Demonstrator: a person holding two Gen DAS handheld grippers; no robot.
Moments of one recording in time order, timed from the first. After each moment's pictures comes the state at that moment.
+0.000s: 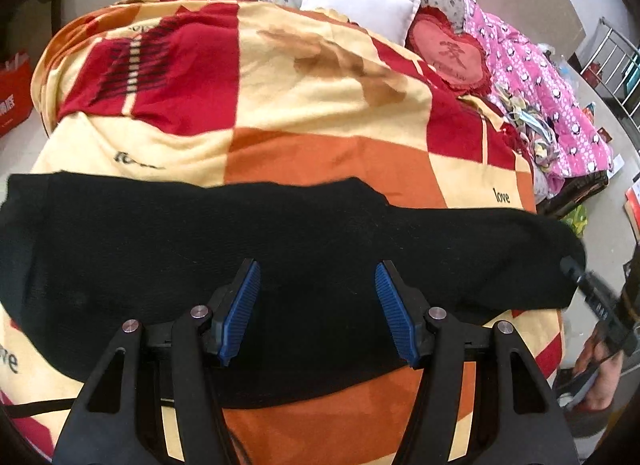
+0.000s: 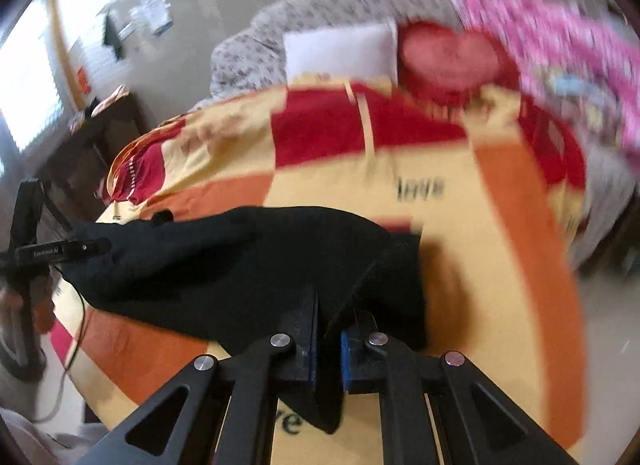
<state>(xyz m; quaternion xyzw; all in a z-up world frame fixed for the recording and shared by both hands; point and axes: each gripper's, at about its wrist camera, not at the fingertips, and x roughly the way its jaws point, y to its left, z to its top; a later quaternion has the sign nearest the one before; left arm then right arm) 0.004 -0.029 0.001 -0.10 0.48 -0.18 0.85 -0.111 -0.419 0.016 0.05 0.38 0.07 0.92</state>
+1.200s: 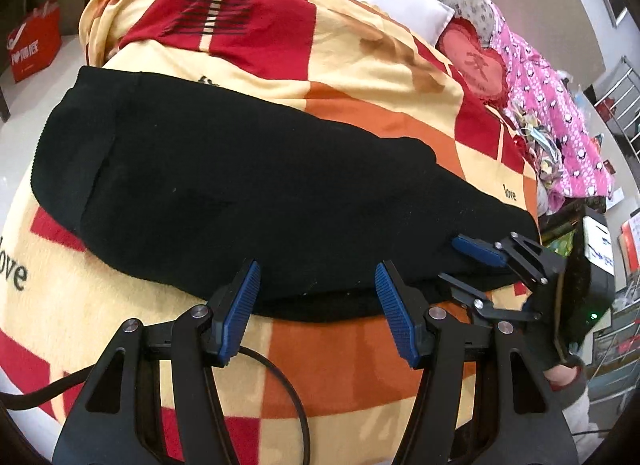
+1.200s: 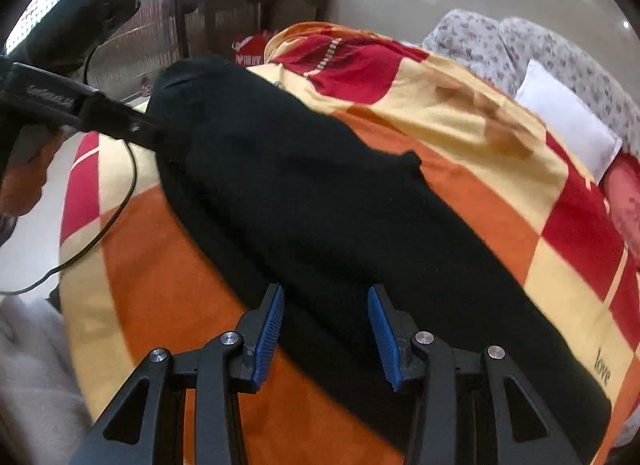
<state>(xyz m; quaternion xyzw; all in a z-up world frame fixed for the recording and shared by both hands) -0.042 0.034 -0.020 -0.16 0.51 -0.15 0.83 -0.067 -0.204 -0.045 -0.21 0.39 0.31 0.84</state>
